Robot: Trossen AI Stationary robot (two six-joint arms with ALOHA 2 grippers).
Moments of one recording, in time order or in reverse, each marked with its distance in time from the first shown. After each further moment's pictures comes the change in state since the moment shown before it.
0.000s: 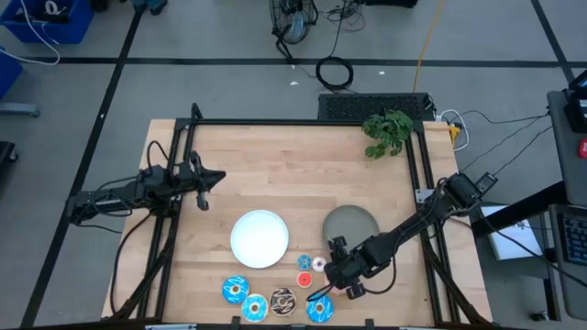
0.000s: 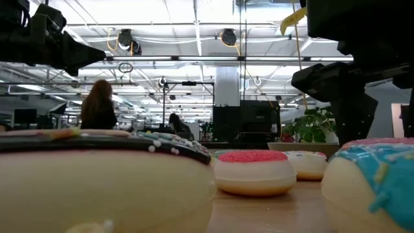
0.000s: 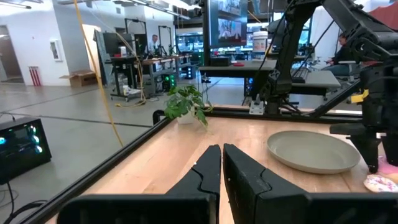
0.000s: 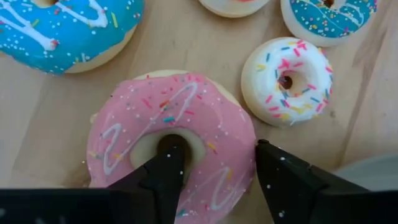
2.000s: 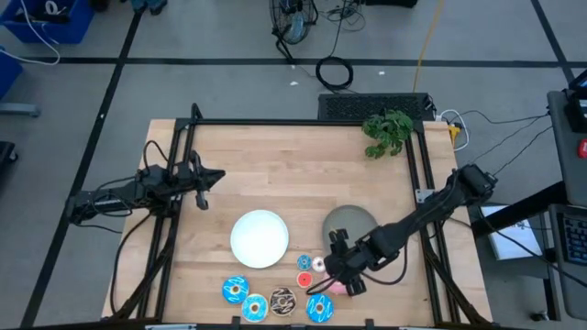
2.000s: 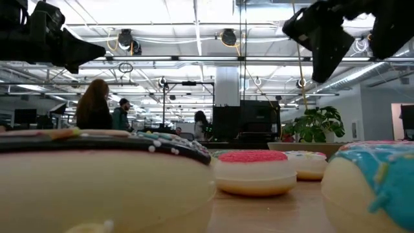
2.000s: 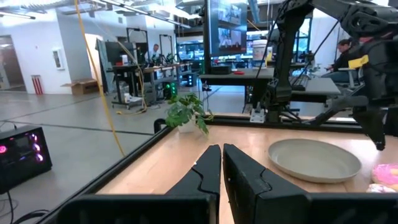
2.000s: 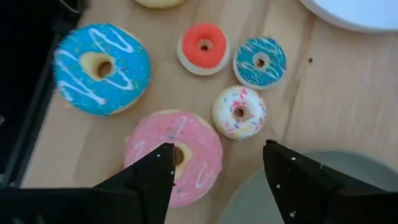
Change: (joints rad) left arm 0.000 0.000 0.000 0.037 0.000 0.012; right arm -0.025 -0.121 0.130 -0.184 0.027 0.030
